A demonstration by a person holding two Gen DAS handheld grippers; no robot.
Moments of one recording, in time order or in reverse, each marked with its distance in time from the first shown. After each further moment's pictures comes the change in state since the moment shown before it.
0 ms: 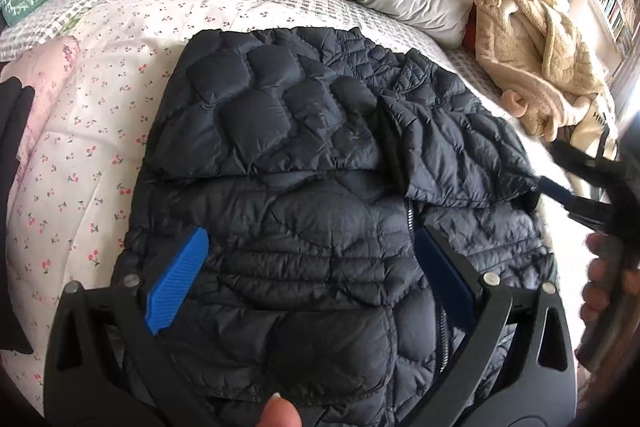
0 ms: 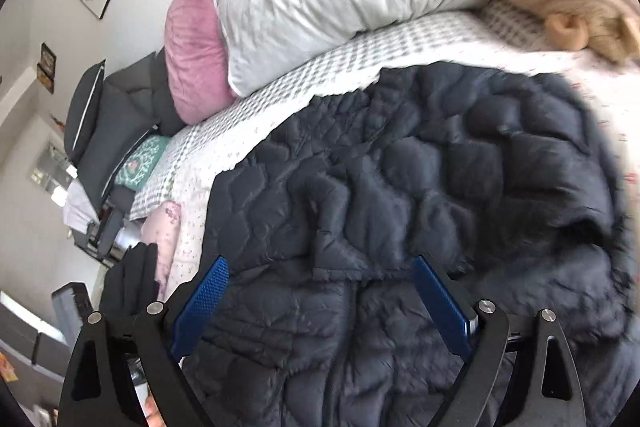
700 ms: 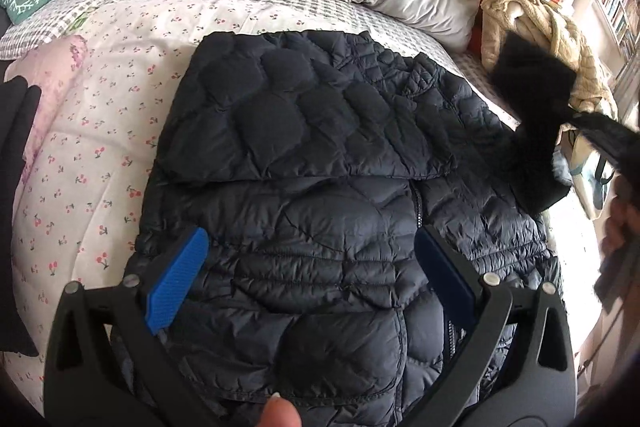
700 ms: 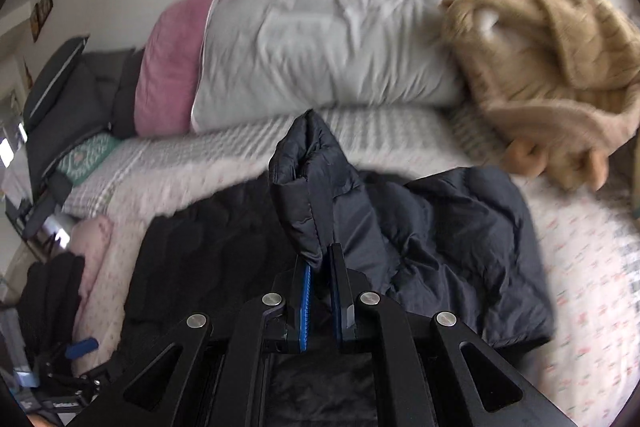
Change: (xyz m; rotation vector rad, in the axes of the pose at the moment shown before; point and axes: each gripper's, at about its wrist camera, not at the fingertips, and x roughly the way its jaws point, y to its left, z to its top) left arm -0.001 0.011 0.004 -0.008 -0.007 -0.010; right arm 0.006 0.027 0.053 -0.227 -0.153 -0.249
